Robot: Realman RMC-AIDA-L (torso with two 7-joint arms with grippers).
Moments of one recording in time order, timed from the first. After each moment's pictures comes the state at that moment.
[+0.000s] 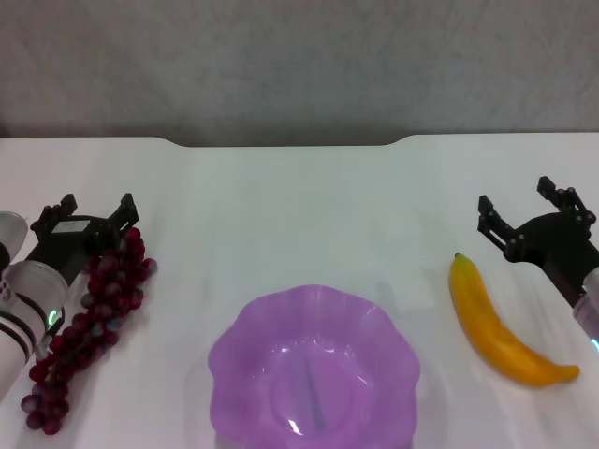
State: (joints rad) left arm -0.57 -2.05 2.18 0.21 -0.82 0.75 -0.23; right arm 0.49 2.02 0.48 0.31 -1.99 -1.00 -0.03
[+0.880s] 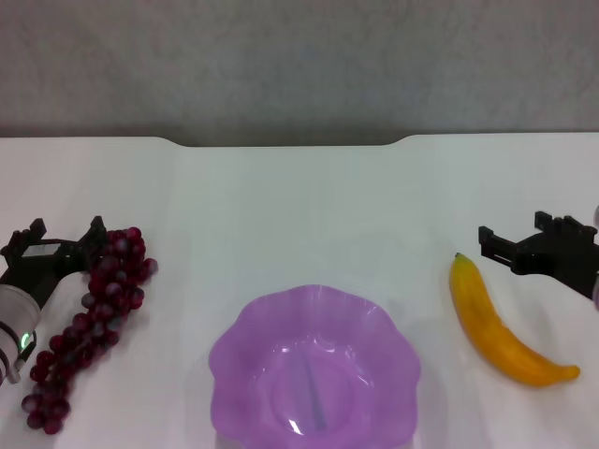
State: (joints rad) left arm -0.52 -2.04 2.17 0.18 -0.83 0.75 -0.22; right arm 0.14 1.94 1.27 1.22 -2.01 0.15 -0.73
